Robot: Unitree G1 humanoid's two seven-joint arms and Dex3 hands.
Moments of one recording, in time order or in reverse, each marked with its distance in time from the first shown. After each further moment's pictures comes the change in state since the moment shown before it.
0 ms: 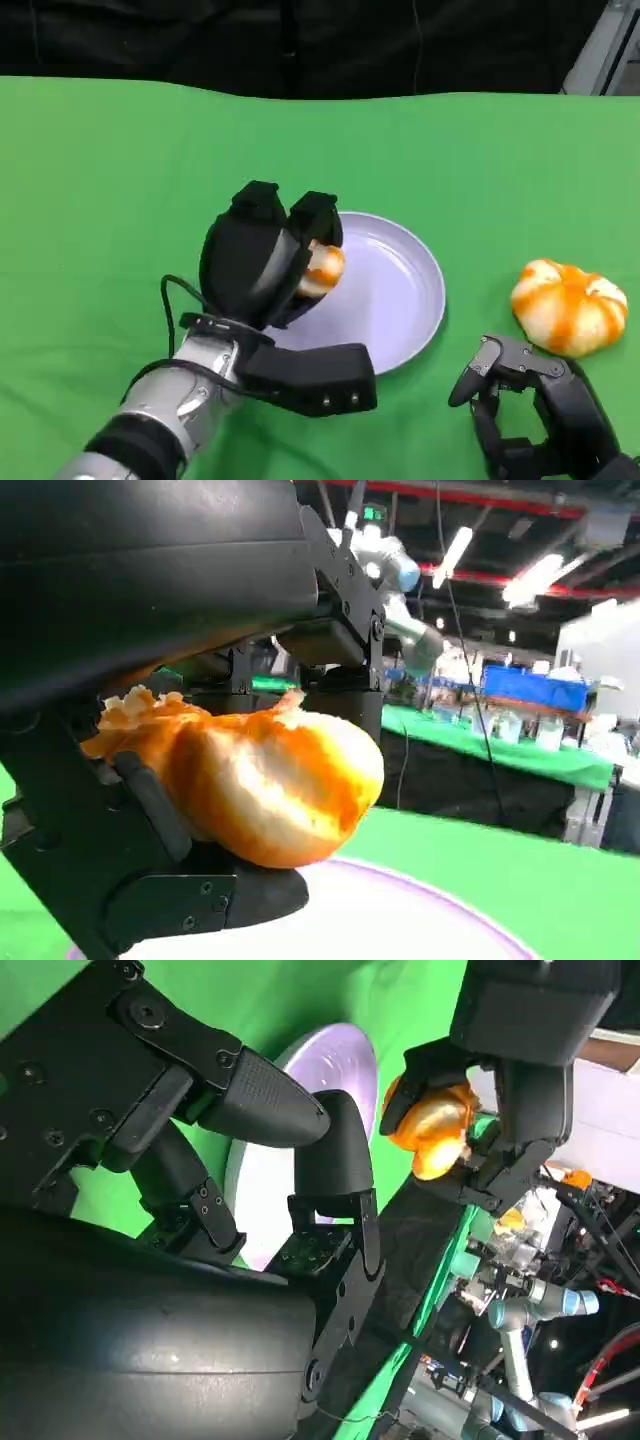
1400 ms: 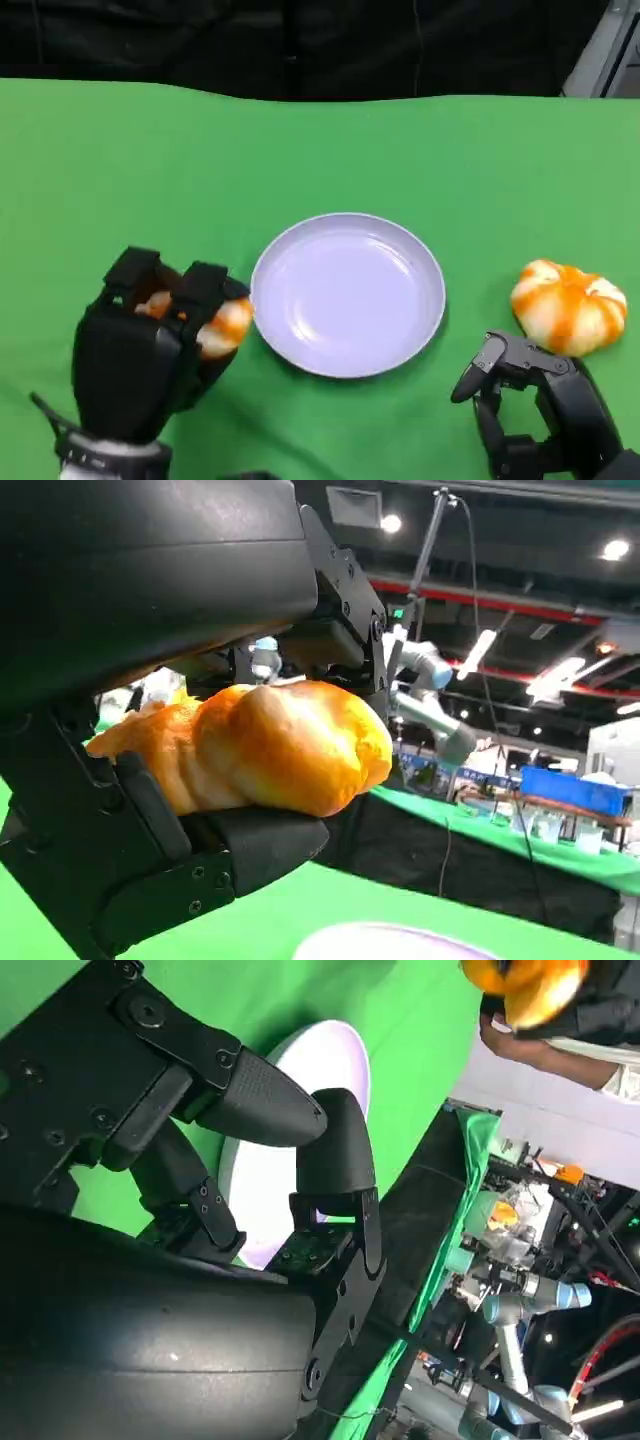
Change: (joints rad) left arm 0.511 0.242 0.154 -0.624 0.082 0.012 0.159; right arm -0.008 0.000 -0.002 0.009 0.034 -0.003 0.023
